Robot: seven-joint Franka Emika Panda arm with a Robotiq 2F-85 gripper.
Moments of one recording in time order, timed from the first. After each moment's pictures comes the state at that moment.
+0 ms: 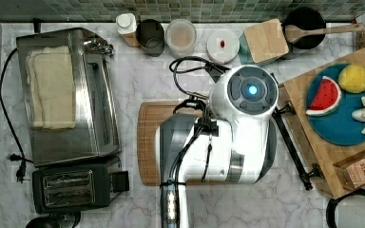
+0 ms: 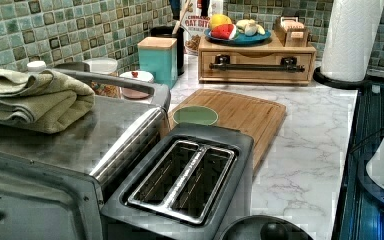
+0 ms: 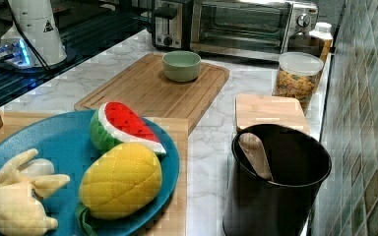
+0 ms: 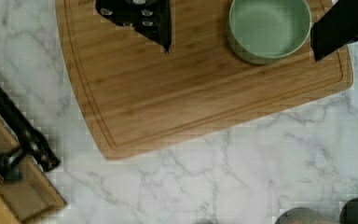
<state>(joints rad) -0.06 -0.04 -0.04 -2.01 0.04 0.39 -0.61</state>
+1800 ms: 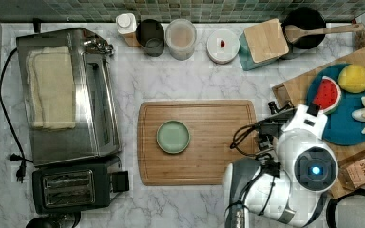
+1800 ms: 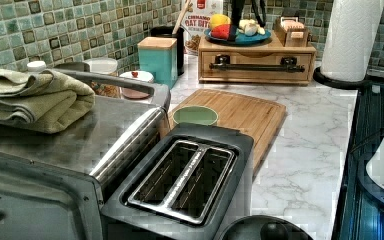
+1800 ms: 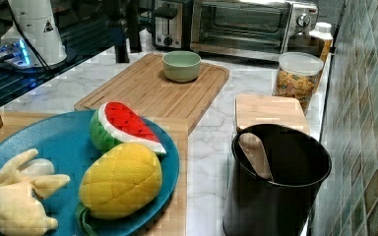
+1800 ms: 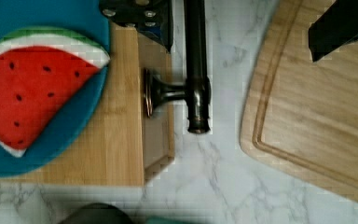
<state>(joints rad) -0.14 -0.11 -0.29 -2.37 -0.17 0.91 -1.47</state>
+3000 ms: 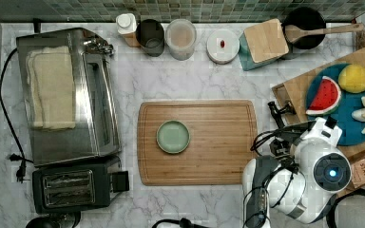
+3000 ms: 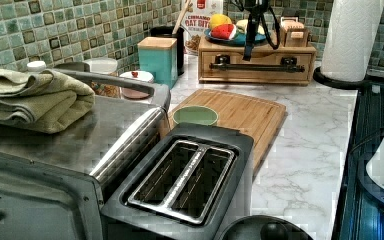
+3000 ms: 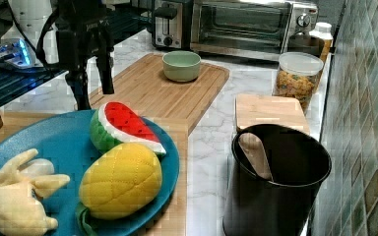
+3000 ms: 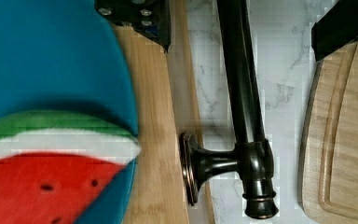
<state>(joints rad) -0.18 0.04 -0.37 -2.40 -0.09 1.06 -1.50</state>
